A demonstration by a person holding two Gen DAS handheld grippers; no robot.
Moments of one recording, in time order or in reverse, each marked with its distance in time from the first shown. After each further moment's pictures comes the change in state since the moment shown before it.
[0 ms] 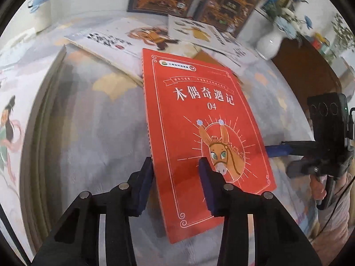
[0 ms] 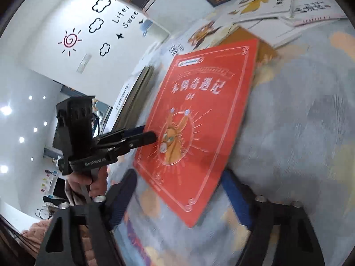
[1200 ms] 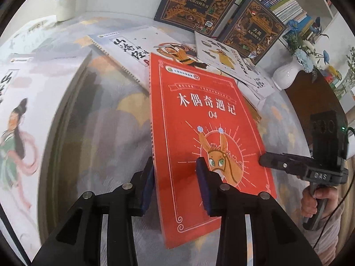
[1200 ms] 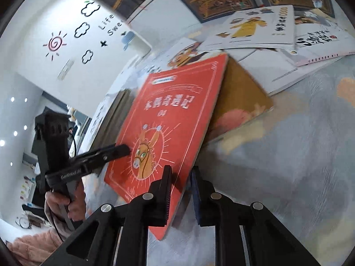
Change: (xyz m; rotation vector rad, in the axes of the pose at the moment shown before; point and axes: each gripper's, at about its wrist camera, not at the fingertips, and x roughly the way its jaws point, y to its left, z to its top) left arm -0.007 0.028 0.016 -0.150 -0.070 0.002; right arm -0.003 0.012 0.018 -0.034 -0.065 -0.146
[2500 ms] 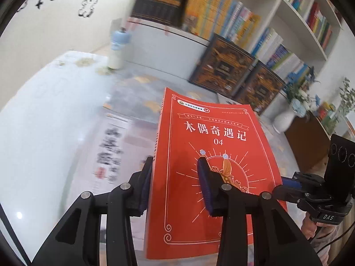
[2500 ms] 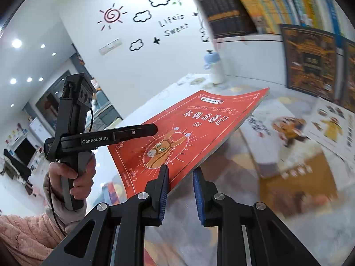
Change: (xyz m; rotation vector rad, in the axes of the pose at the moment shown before) left arm -0.156 0.099 0.028 -0.055 -0.253 0.053; right arm 0.021 0.210 0.024 -0.396 -0.132 0.012
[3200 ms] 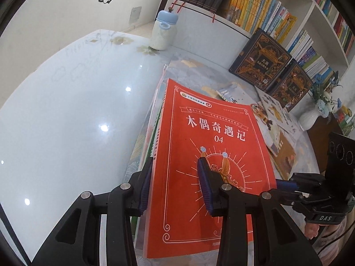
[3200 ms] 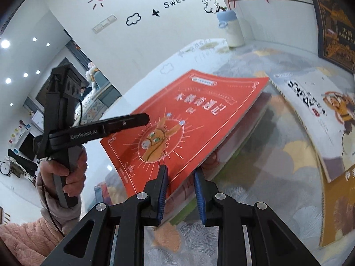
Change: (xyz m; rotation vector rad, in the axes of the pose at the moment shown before) left arm 0.026 0.092 -0.018 -0.053 0.078 0.075; right arm 0.135 0.014 0.000 0.055 0.182 0.034
